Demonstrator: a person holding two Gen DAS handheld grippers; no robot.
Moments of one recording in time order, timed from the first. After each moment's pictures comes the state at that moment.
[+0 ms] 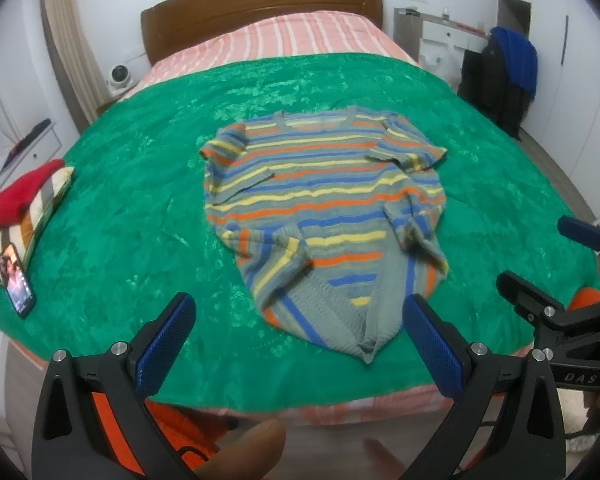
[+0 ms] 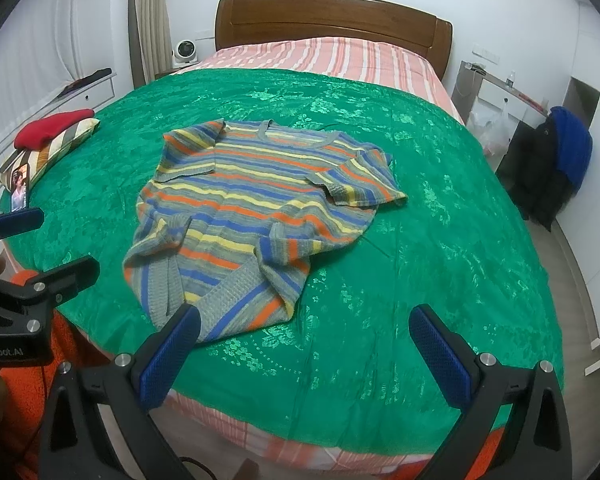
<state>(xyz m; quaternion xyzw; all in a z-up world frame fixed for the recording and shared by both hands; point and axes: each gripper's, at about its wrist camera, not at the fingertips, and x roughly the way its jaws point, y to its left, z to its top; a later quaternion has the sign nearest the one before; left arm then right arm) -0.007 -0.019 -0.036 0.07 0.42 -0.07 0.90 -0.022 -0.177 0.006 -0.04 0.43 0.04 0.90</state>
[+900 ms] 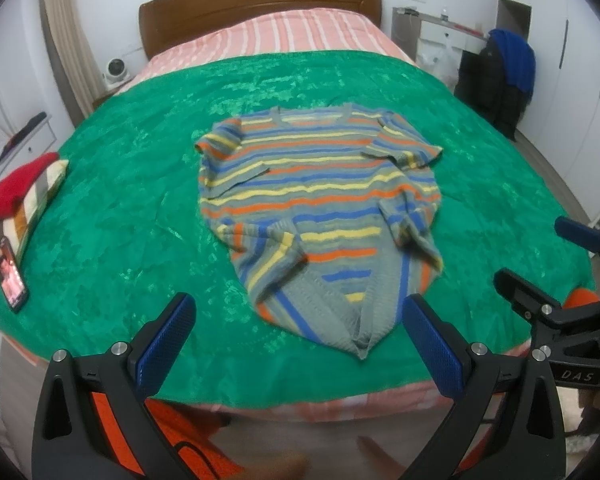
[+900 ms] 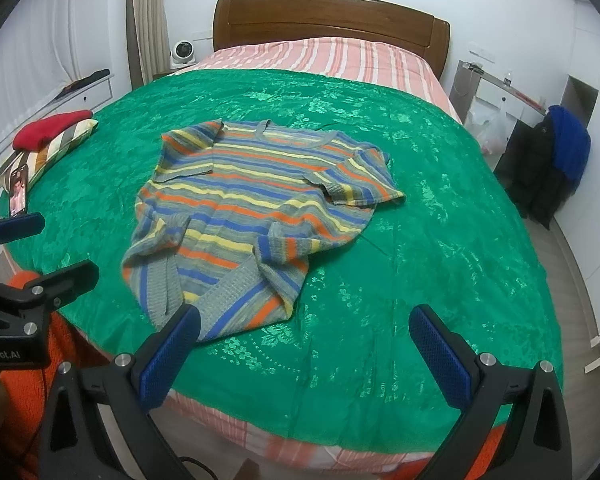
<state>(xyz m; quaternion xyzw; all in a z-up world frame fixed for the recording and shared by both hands) -0.008 -0.019 -0.038 0.06 0.42 -0.07 0.90 -0.024 -0.177 0.007 -0.04 0.43 0.03 0.90</state>
